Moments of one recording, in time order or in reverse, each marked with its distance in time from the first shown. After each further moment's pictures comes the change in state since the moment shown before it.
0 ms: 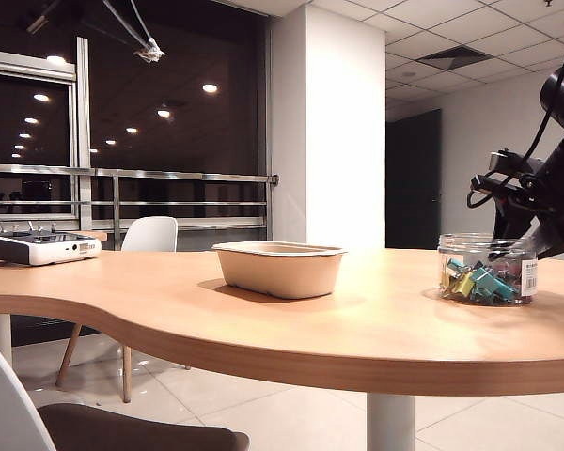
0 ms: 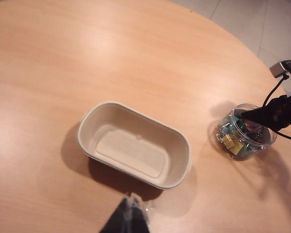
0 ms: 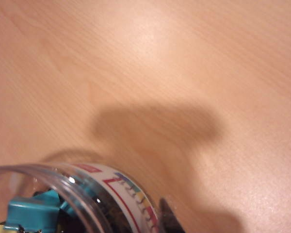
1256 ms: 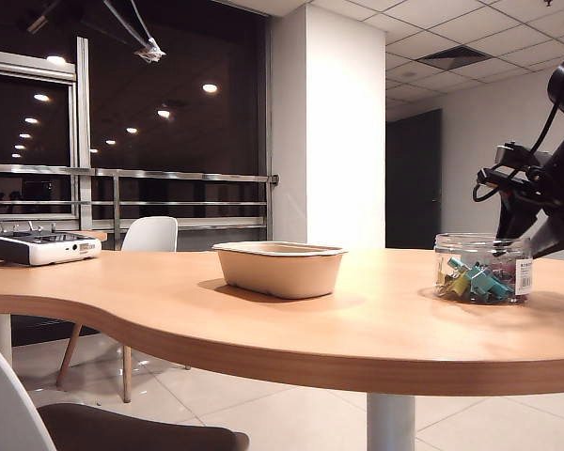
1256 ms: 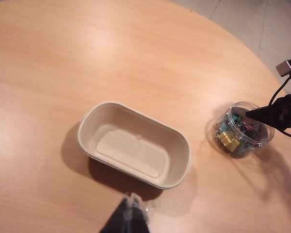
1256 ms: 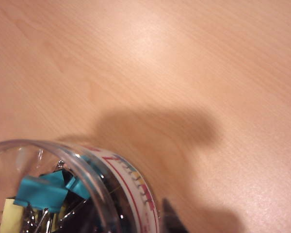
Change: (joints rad) left arm 0.000 0.000 0.000 0.000 0.000 0.000; right arm -0.010 -0.034 -0.022 -0.001 -0.001 -0.002
